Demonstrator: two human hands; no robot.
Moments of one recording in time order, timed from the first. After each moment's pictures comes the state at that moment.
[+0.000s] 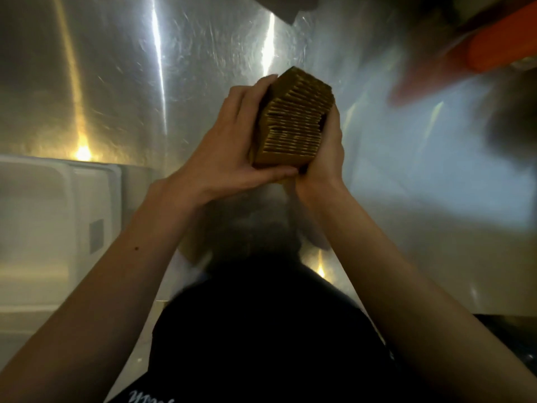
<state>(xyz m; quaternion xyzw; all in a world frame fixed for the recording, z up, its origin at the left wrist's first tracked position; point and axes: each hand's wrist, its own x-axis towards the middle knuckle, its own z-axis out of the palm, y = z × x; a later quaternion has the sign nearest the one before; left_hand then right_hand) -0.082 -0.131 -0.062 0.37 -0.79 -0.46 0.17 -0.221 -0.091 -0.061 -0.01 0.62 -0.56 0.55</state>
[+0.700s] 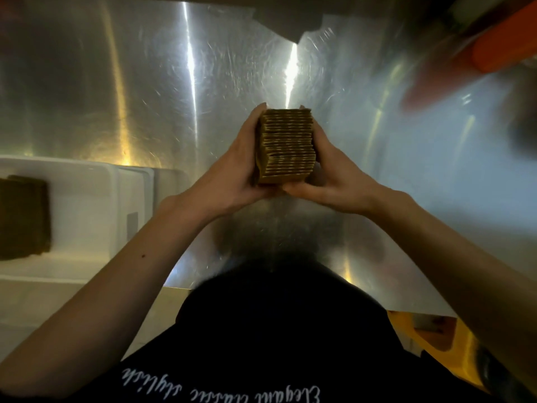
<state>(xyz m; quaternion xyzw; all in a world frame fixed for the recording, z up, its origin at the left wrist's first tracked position) -0.069 -0.105 -0.038 0.38 -0.78 -0.49 0.11 -0.278 -0.056 -0.046 -0.62 0.51 -0.27 0.53</state>
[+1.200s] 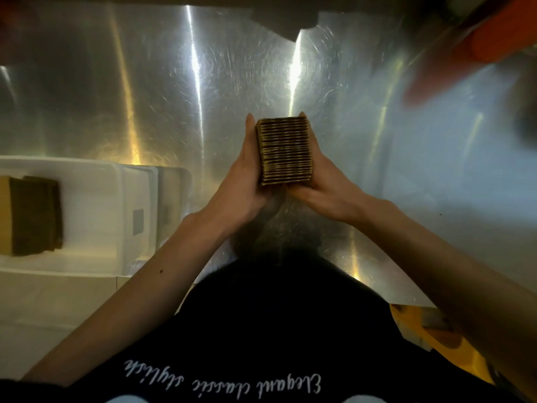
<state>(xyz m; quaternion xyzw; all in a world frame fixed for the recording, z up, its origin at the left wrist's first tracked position) -0.087 -0.073 -0.032 0.52 -0.67 -0.52 0.09 -0.257 -0.038 -0.048 -0.59 0.54 -0.28 0.54</state>
